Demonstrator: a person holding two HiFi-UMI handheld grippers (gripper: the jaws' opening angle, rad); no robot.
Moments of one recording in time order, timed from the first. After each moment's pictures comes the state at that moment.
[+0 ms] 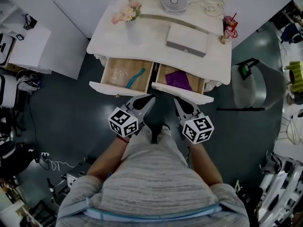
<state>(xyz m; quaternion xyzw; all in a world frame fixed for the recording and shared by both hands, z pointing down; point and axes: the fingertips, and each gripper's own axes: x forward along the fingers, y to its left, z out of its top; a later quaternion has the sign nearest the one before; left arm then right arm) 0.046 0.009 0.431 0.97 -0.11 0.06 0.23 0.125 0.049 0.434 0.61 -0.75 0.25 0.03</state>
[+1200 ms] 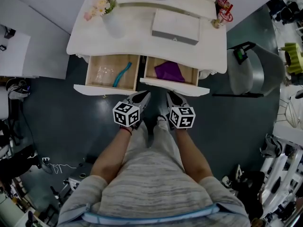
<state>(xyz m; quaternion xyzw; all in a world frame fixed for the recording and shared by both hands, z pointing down) 0.088 -0.006 0.587 0.92 -0.12 0.17 0.32 0.173 0.042 0.614 0.68 -0.63 0.35 0.08</state>
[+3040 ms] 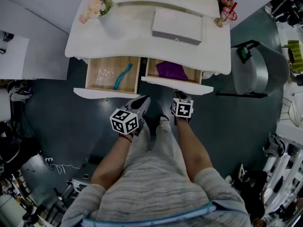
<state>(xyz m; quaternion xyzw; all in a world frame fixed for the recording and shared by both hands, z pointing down) 0.079 -0.007 0.582 0.91 -0.13 0.16 0.35 0.227 0.051 0.714 0.71 -0.52 0.43 0.21</state>
